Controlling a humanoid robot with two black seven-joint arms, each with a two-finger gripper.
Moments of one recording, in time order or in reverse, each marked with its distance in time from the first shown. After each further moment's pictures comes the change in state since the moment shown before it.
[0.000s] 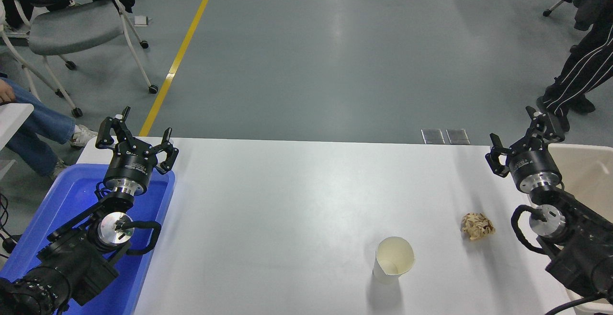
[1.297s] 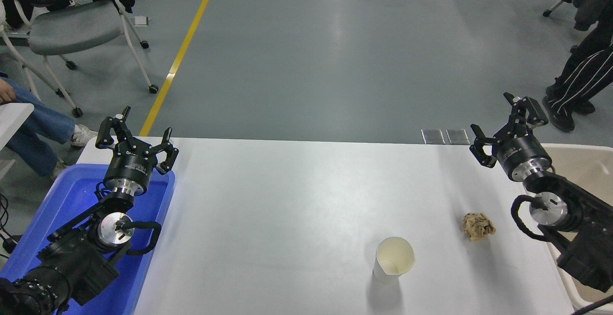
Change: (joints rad) left arm 0.000 0.000 0.000 0.000 0.000 0.000 0.000; right arm 0.005 -0.215 -0.129 0.473 -0.138 -0.153 -0.128
